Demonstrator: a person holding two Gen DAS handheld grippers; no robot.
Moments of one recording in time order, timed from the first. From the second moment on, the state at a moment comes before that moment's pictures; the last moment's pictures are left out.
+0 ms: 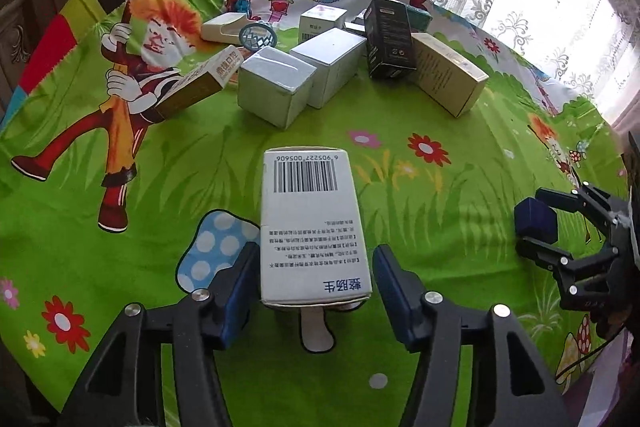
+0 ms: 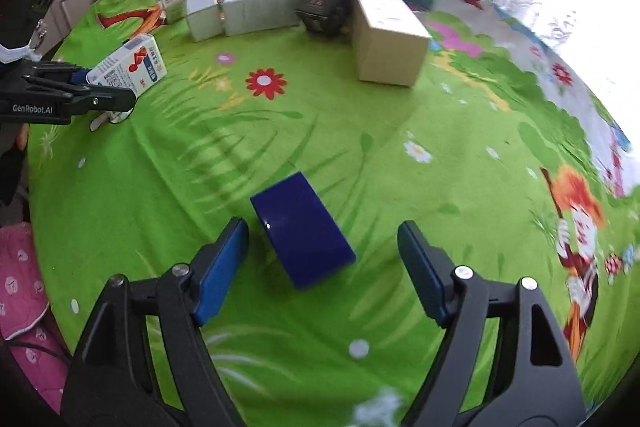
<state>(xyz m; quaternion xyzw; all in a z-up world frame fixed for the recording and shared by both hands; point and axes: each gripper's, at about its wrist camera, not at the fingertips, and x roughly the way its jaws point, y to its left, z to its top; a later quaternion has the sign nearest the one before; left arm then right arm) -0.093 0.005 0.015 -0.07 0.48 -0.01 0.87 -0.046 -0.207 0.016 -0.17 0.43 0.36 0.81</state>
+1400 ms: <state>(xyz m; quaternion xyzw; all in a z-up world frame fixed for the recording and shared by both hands) -0.245 0.060 0.162 -0.01 0.11 0.15 0.98 -0.208 -0.122 0.181 -0.12 0.13 0.22 0.96</state>
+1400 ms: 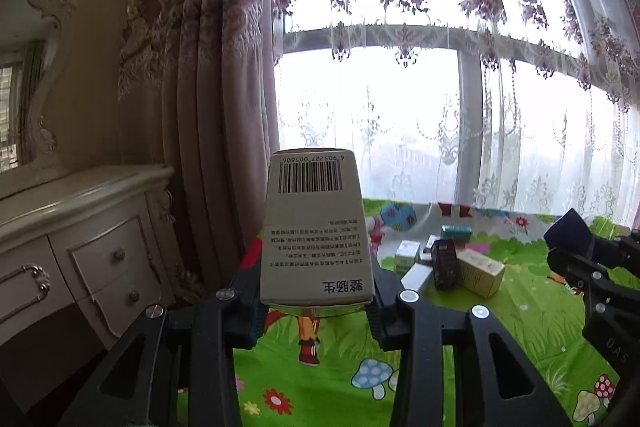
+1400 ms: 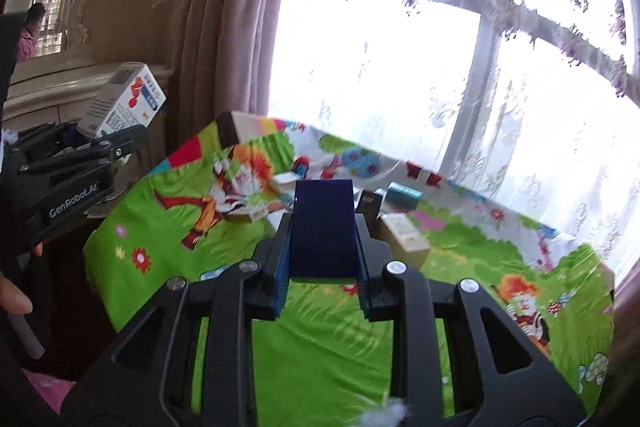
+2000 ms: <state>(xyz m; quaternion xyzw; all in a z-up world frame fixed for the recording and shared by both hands) -0.288 -0.024 0.232 0.05 -0.04 0.06 1.00 -0.266 -0.197 0.244 -0.08 0.00 0.08 0.99</state>
